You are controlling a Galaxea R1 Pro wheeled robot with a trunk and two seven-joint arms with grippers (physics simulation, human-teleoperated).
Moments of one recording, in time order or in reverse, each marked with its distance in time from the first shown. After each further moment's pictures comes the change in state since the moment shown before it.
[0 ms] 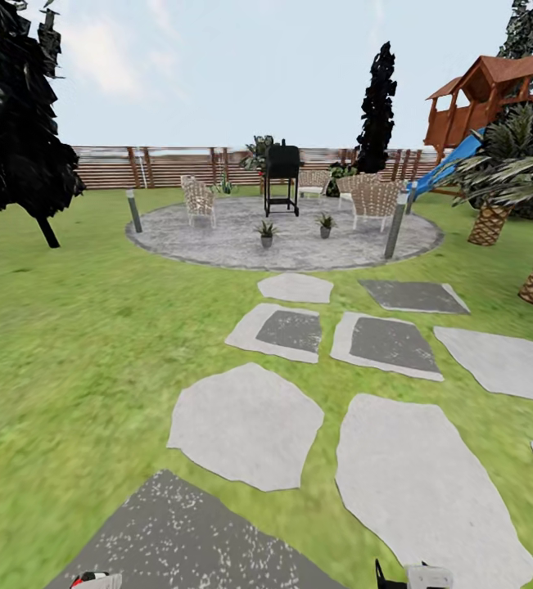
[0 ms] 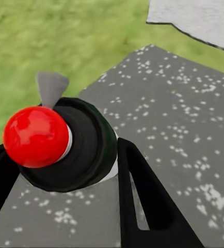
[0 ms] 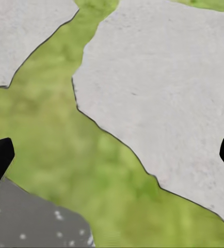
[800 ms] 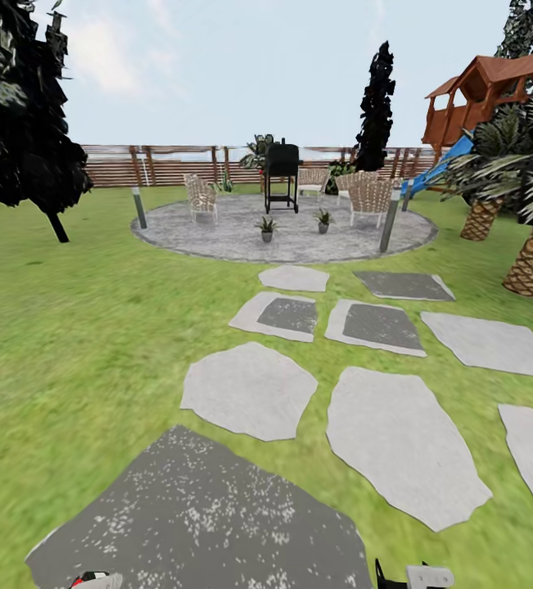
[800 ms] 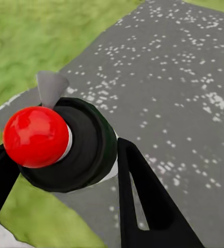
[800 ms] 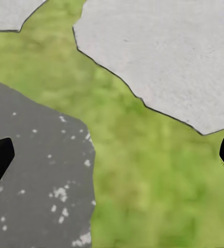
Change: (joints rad) left arm 0.000 -0.001 0.001 0.000 0.000 0.000 0.000; right arm 0.000 0.000 0.000 -0.002 -0.002 0.000 0.000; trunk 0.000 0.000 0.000
